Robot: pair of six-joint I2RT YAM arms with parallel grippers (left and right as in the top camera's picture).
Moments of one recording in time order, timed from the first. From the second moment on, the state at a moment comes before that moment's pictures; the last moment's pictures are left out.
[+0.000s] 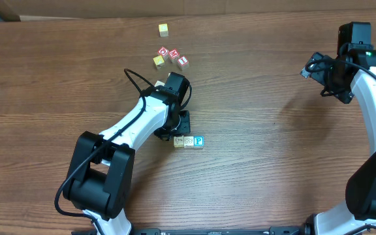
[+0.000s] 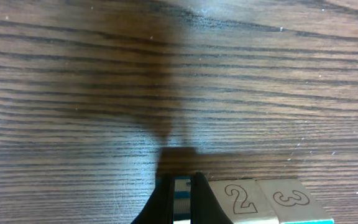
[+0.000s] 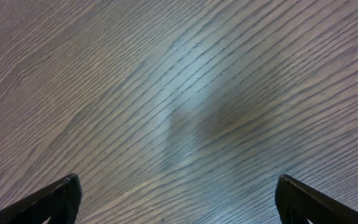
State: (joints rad) left arm -0.41 1.87 1.20 -0.81 0.07 -0.47; right arm -0.11 1.77 1.52 -0.95 0.03 0.51
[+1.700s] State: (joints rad) left arm -0.36 1.87 1.19 -0.91 0.08 -0.47; right arm -0.11 1.77 1.52 -0.95 0.03 0.51
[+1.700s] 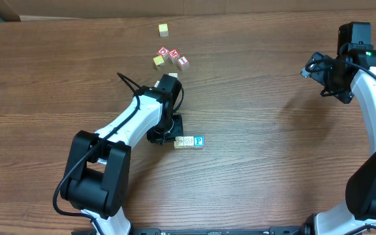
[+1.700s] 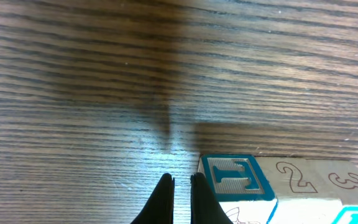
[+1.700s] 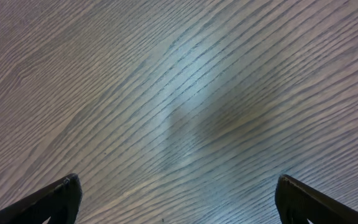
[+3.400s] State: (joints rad) left arm -0.27 2.16 1.64 -0.73 -0.18 -0.05; right arm -0.11 1.77 1.52 -0.95 0.03 0.51
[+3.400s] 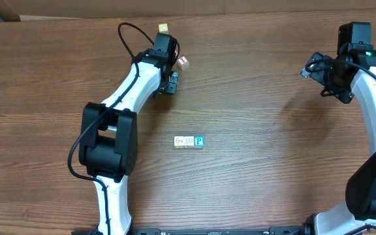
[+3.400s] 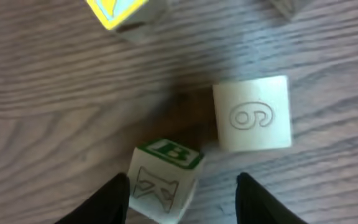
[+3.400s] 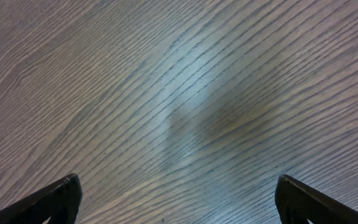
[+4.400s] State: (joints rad) left arm -0.24 2.18 1.64 -0.74 -0.12 -0.02; right arm -0.11 1.77 1.52 -0.95 0.03 0.51
